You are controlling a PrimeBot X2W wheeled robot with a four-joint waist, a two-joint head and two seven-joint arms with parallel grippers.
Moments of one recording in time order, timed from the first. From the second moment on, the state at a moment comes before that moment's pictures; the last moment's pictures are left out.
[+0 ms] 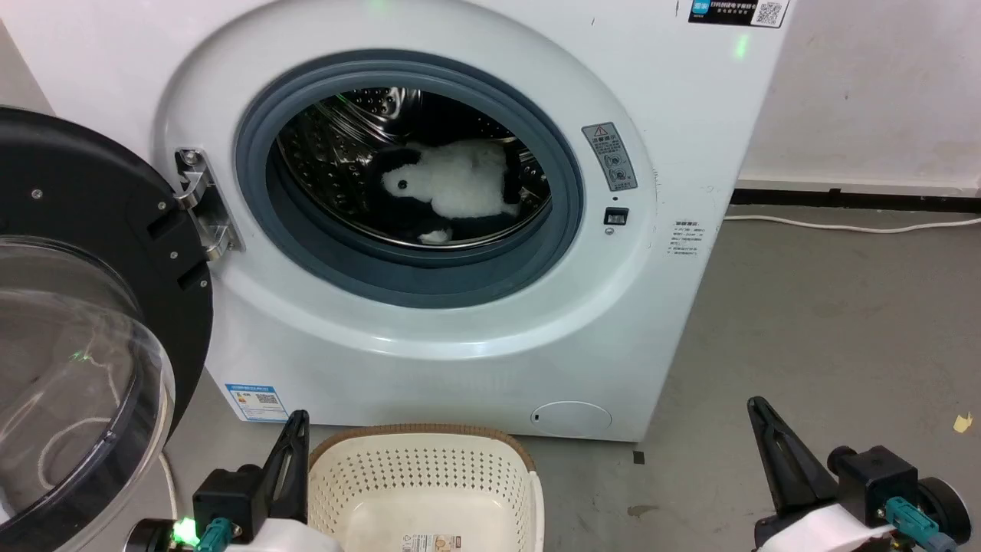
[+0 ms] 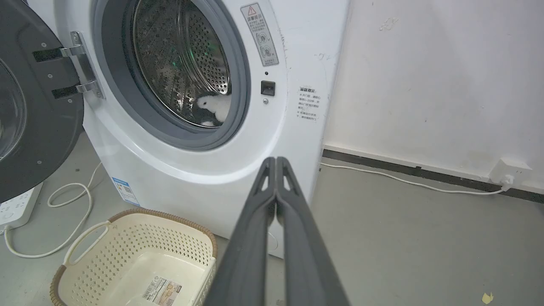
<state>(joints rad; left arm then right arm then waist) 0.07 0.07 -0.01 0.03 -0.05 -0.04 -0.11 0.05 -0.05 0.00 0.02 0.02 0.13 -0.11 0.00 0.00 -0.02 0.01</state>
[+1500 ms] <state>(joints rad) 0.02 0.05 0.00 0.01 -0.01 -0.01 -0.02 0.01 -0.05 0.00 0.01 0.01 0.13 -0.01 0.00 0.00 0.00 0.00</state>
